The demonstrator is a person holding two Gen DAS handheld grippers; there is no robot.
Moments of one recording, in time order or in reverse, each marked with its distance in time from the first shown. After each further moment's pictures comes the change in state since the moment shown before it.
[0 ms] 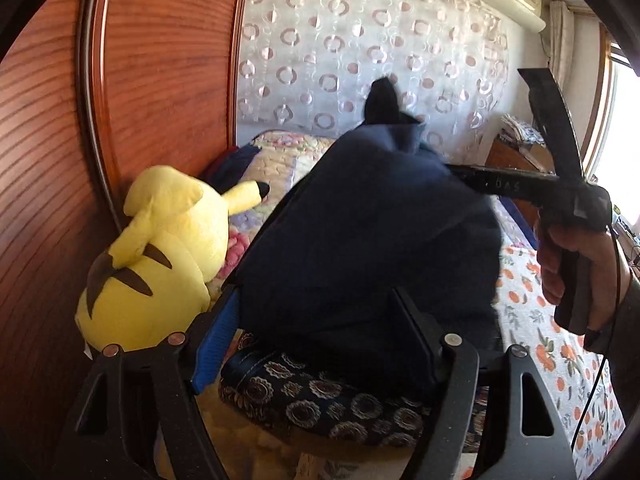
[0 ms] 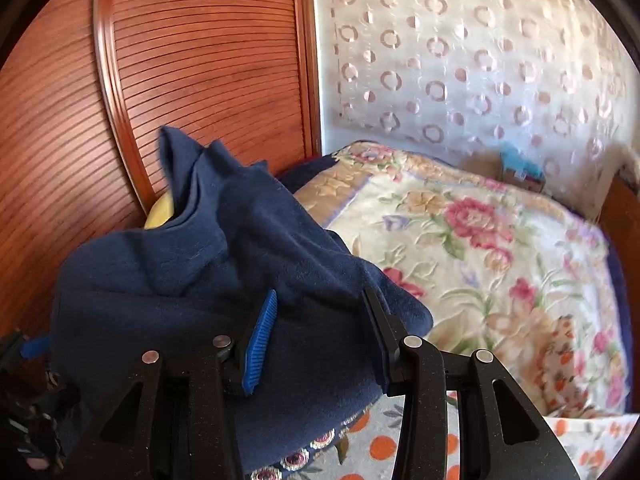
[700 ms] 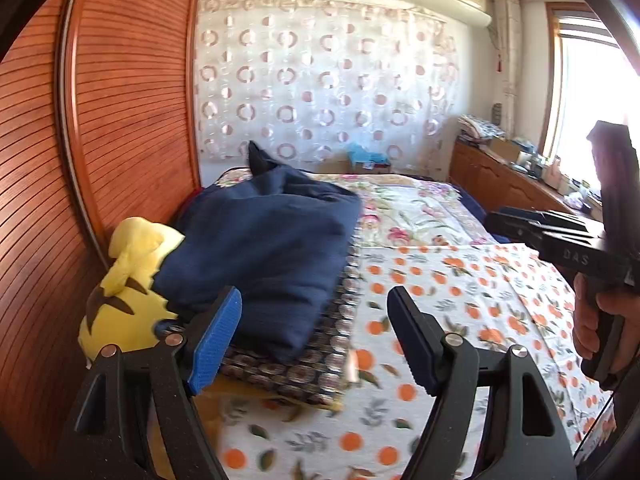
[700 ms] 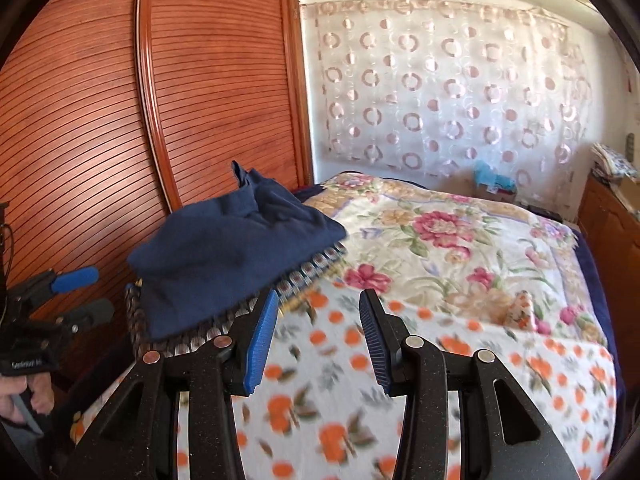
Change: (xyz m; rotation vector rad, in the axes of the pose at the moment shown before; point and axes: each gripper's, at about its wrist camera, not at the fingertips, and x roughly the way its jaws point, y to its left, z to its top) left arm -0.089 -0.111 -0.016 0.131 -0.086 -0.069; right arm -0.235 -0.011 -0.140 0.062 -0.135 -0.006
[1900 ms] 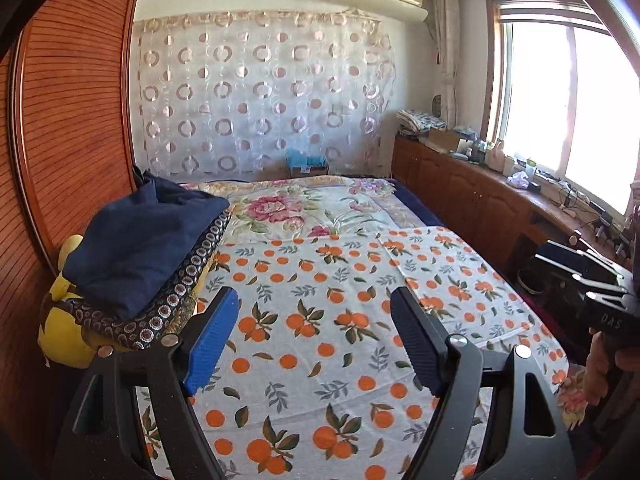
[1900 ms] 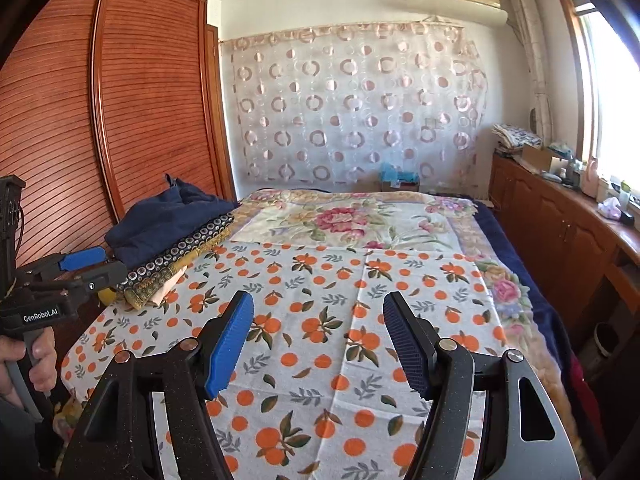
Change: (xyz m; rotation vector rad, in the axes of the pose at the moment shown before) left arm -0.059 -0.152 -0.021 0.082 -0.036 -0.137; right arm -0.232 -0.009 -0.102 0.125 -0.092 -0.231
